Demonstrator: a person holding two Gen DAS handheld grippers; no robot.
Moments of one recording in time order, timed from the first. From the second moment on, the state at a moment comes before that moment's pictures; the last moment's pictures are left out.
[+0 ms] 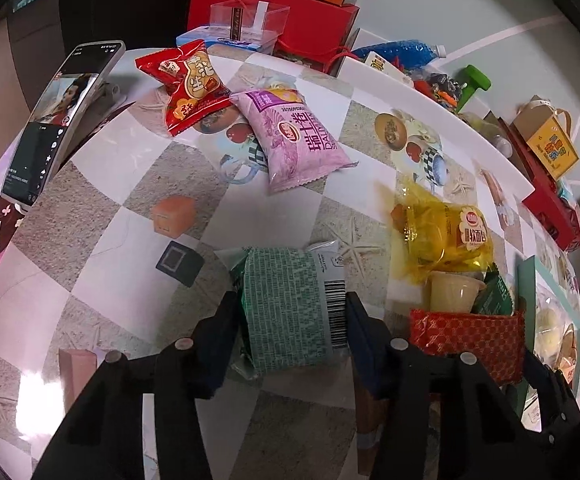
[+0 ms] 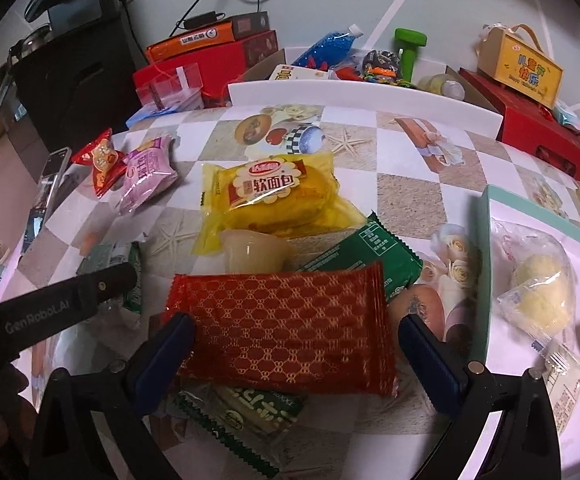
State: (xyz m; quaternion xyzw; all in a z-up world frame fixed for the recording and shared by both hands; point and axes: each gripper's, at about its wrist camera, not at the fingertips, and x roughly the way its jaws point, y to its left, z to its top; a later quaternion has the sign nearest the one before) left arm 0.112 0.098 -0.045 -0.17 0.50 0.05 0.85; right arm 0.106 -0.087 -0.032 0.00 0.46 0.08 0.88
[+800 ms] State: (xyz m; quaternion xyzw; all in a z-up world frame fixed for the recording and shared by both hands) left arm 0.111 0.095 -0.044 -0.17 0.50 0.05 0.85; right arm 0.098 -0.126 -0.009 0.13 0.44 0.13 0.88
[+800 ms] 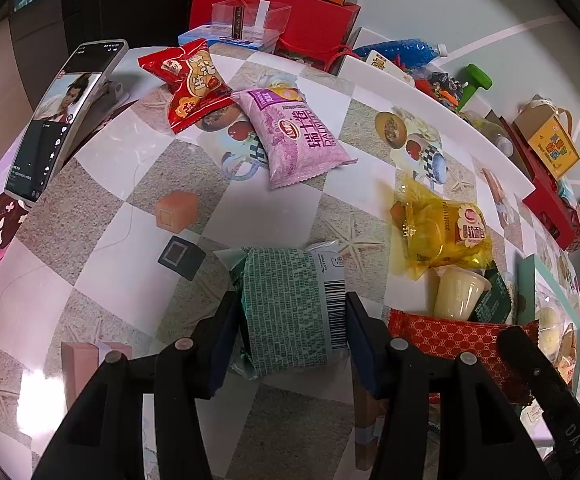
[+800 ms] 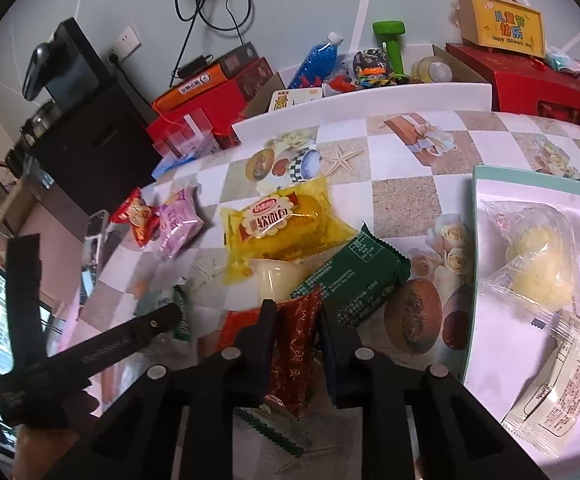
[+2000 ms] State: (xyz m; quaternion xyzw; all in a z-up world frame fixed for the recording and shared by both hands) left arm 0.104 0.031 0.016 -0.12 0.44 -0.03 0.89; right arm 0.063 -0.200 0.063 0.23 0.32 0.16 0.90
